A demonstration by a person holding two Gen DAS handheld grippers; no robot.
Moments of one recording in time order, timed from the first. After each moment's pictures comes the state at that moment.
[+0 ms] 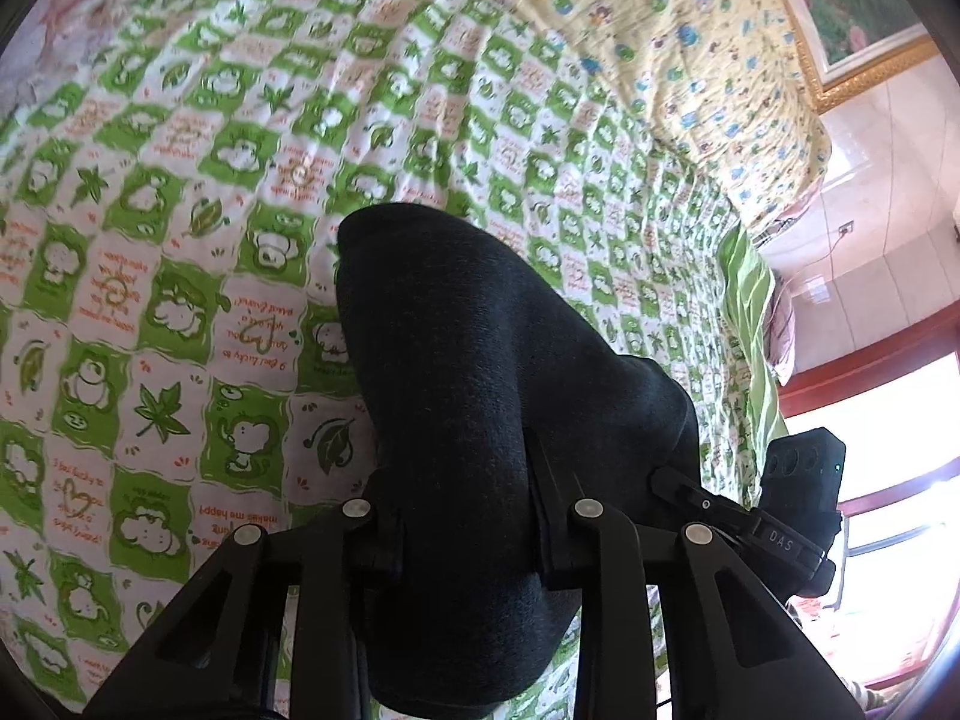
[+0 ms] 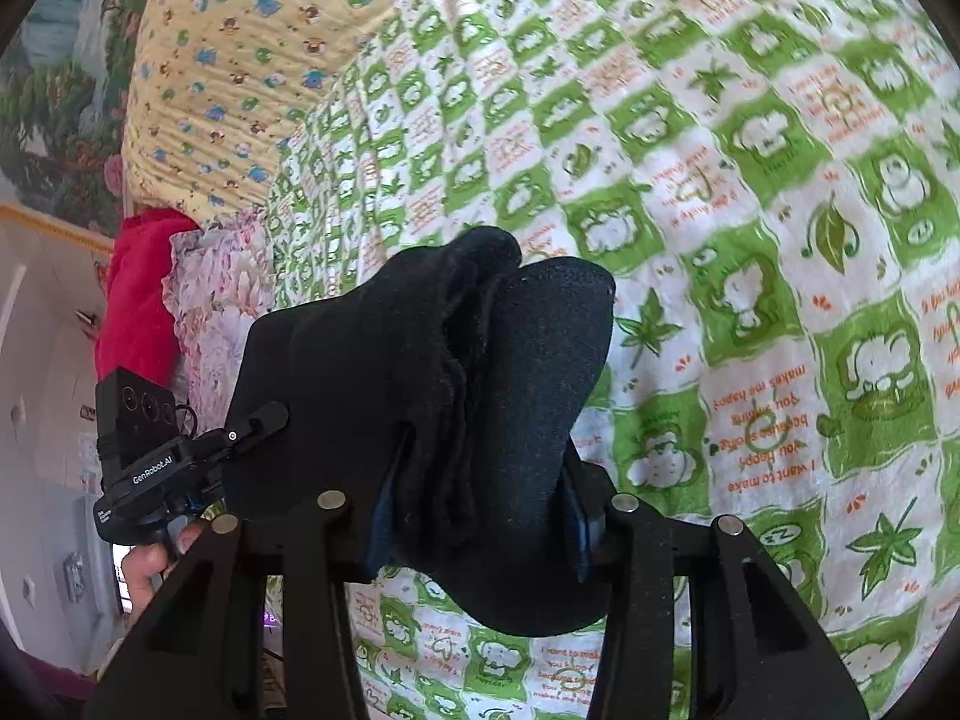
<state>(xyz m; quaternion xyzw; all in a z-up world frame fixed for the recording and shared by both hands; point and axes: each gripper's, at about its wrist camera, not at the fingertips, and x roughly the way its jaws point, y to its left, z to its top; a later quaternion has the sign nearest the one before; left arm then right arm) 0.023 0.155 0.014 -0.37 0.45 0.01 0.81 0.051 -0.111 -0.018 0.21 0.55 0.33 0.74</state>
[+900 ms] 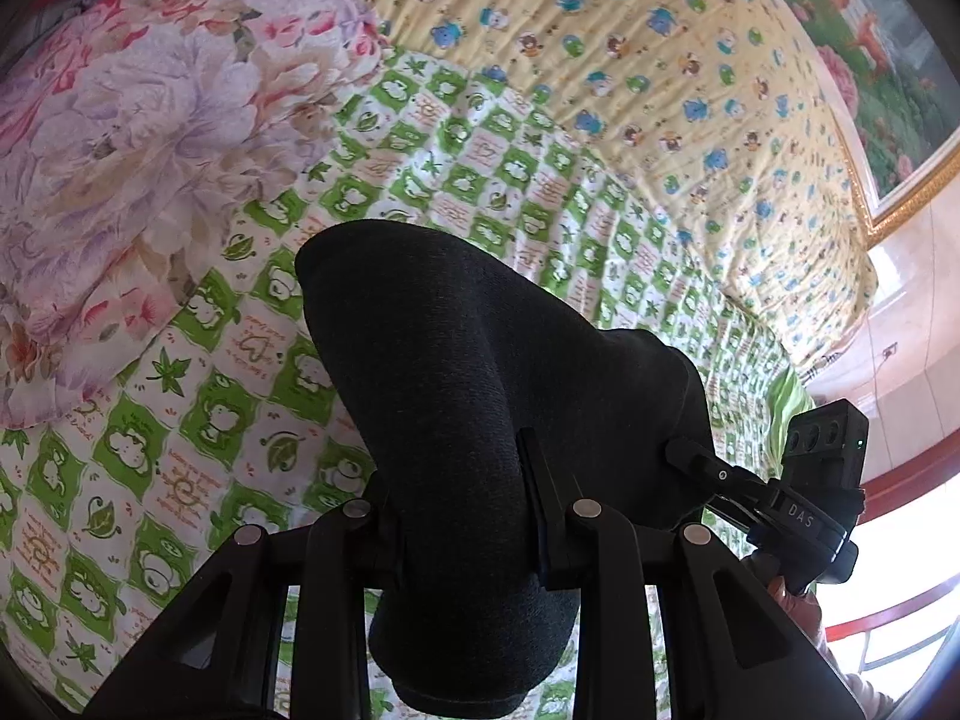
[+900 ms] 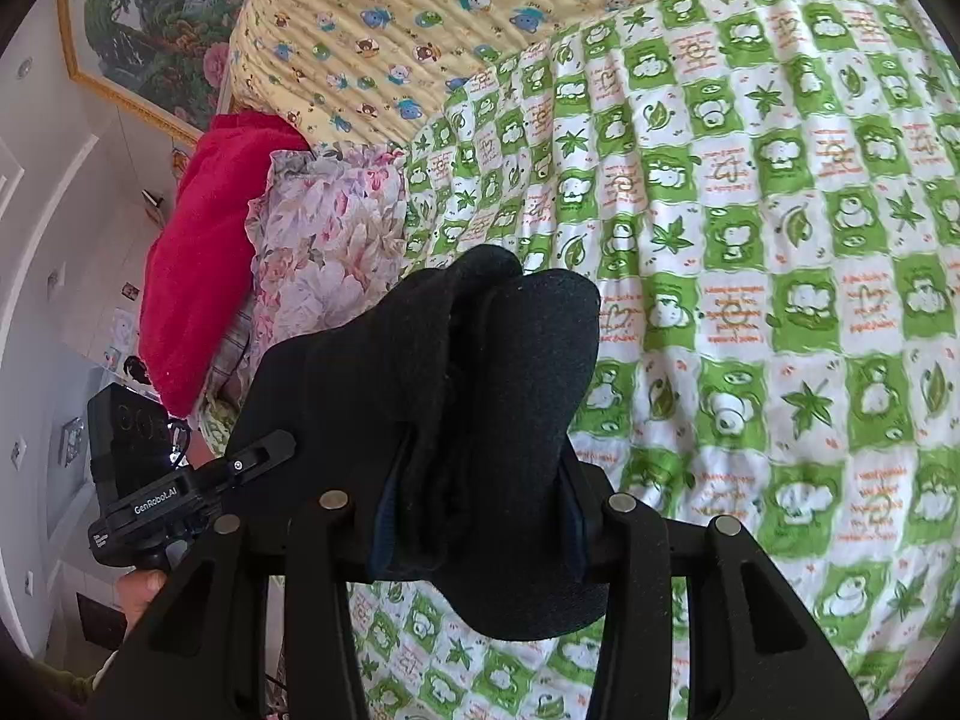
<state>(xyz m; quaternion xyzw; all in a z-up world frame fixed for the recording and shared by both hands) -0.057 0.258 0.055 -0.40 0.36 0.15 0.83 0.091 0.051 0.026 0.11 0.52 0.47 0.71</state>
